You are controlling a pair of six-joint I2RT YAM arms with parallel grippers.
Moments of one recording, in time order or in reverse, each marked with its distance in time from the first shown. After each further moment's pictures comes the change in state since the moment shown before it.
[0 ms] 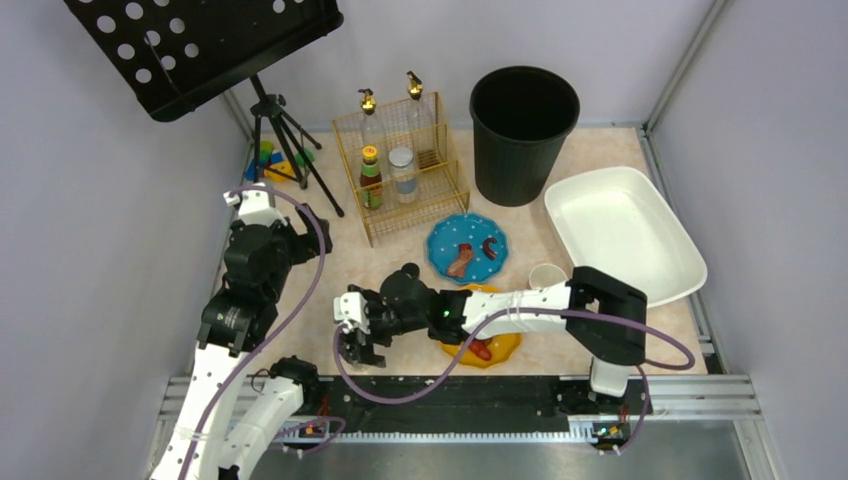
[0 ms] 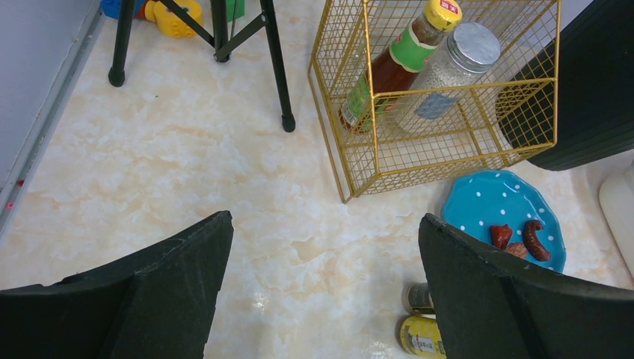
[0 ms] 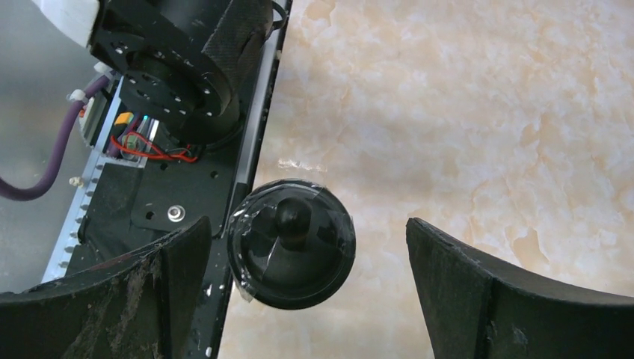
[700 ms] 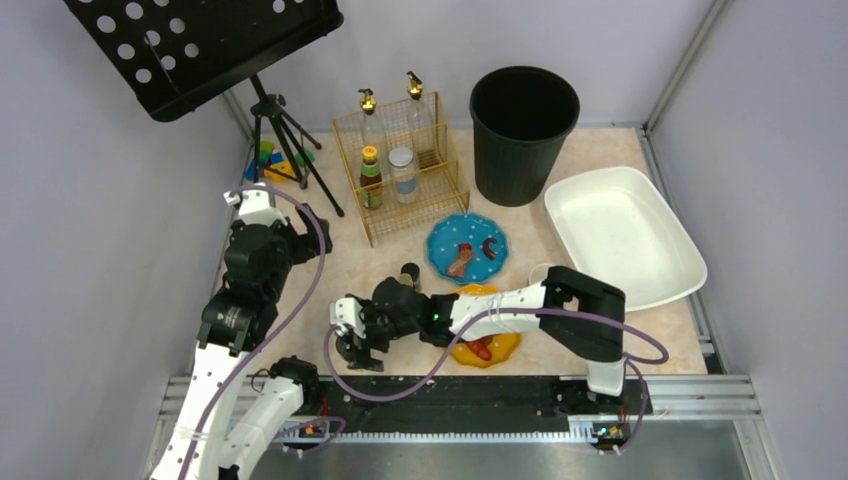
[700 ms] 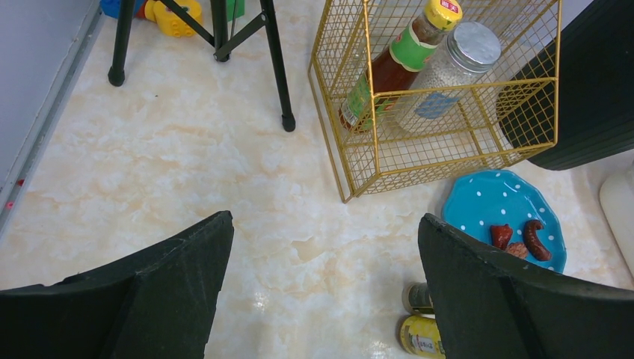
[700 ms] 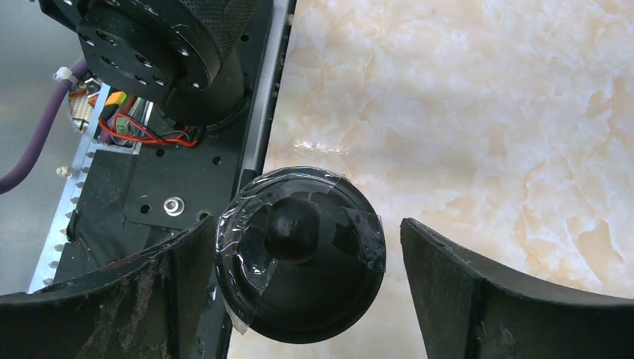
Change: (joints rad) left arm 0.000 0.002 0.000 0.000 0.000 0.000; right arm 0.000 0.111 0.031 0.015 -0.020 0.046
